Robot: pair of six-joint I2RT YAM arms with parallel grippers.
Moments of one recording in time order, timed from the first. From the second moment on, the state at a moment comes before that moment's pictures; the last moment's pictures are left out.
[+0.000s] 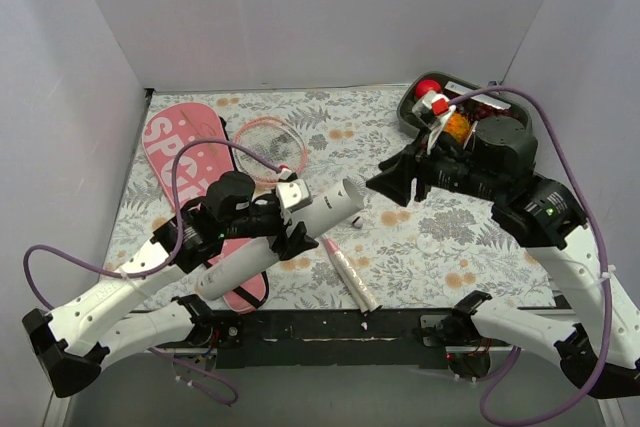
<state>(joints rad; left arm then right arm) -0.83 0.91 0.92 -0.45 0.42 0.14 0.68 0.98 1.40 -0.69 -0.54 0.18</state>
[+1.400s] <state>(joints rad) -0.83 0.69 0.84 -0.42 0.44 0.09 0.46 1.68 1.21 -0.37 0.43 -0.04</state>
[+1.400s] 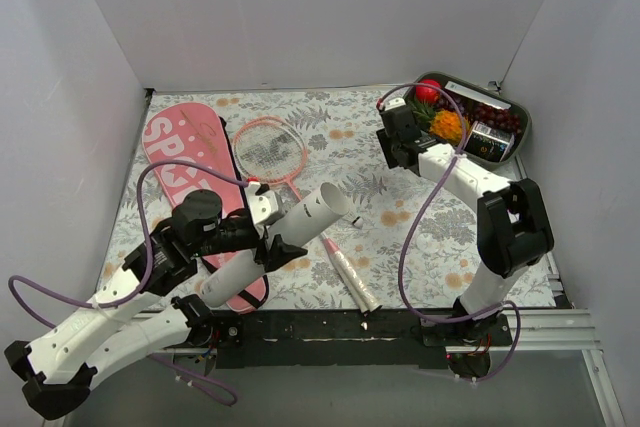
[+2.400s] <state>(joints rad) -0.83 0.64 0.83 -0.41 0.46 0.08 0.47 2.08 1.54 -0.49 0.67 -0.02</state>
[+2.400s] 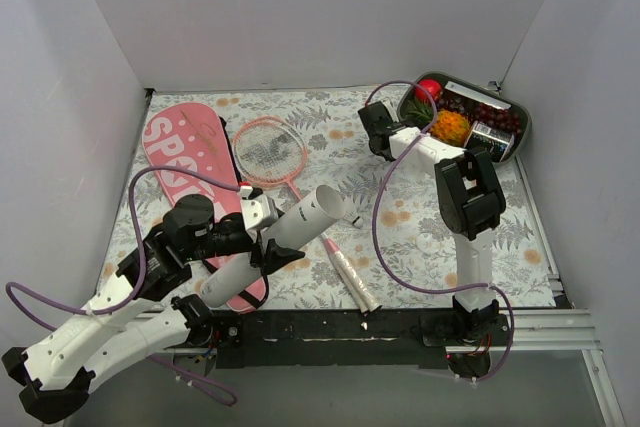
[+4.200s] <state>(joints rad) -0.85 0.63 0.82 -0.40 0.48 0.09 0.47 0.97 1.41 -0.62 -0.92 0.37</state>
